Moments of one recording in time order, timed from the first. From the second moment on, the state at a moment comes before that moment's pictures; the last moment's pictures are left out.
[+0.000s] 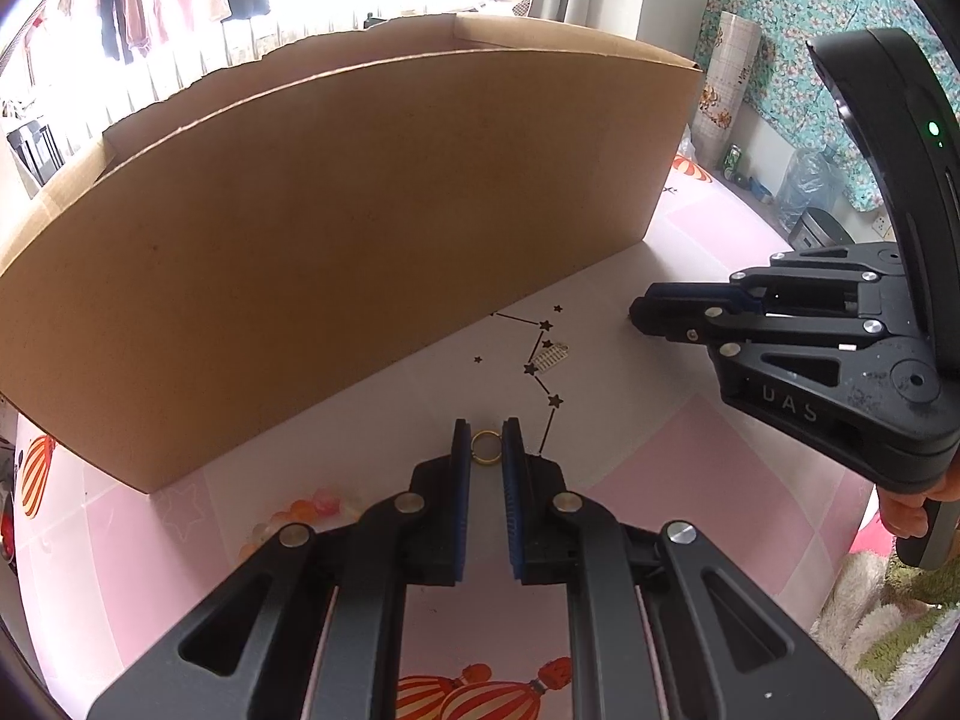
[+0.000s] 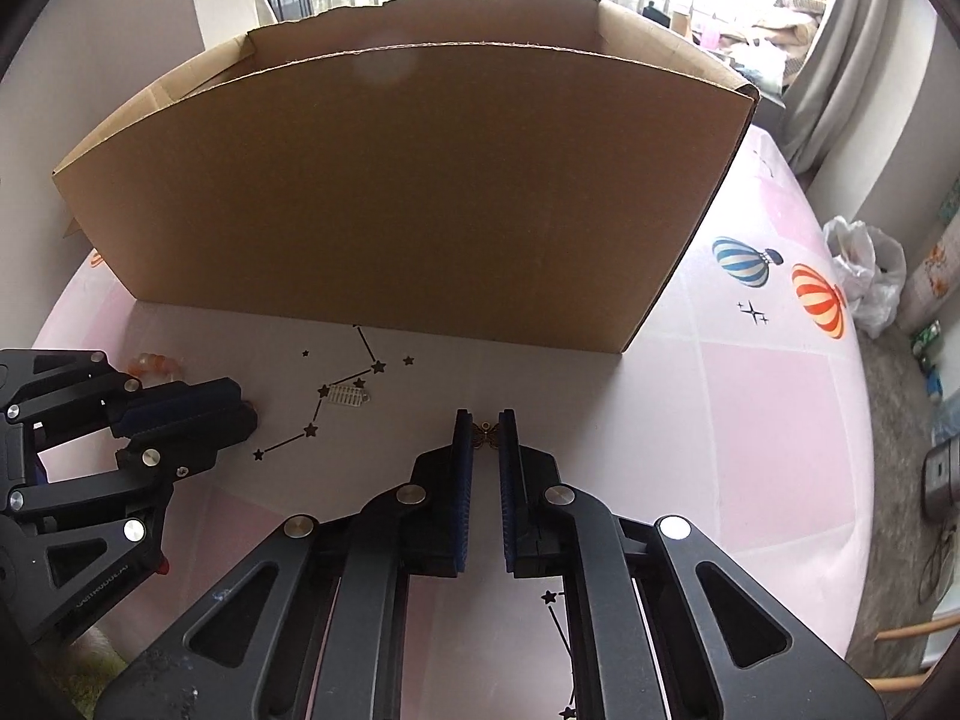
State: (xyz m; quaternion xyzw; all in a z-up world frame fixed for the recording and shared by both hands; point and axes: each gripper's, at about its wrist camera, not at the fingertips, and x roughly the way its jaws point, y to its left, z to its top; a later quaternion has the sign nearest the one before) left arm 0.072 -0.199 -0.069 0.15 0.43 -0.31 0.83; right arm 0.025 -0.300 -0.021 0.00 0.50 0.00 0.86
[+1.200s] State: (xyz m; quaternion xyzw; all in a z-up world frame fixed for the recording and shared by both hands) left arm 0.068 -0.185 0.049 0.11 0.26 -0.37 0.89; right arm 0.017 -0.328 0.073 0.04 0.37 0.03 0.93
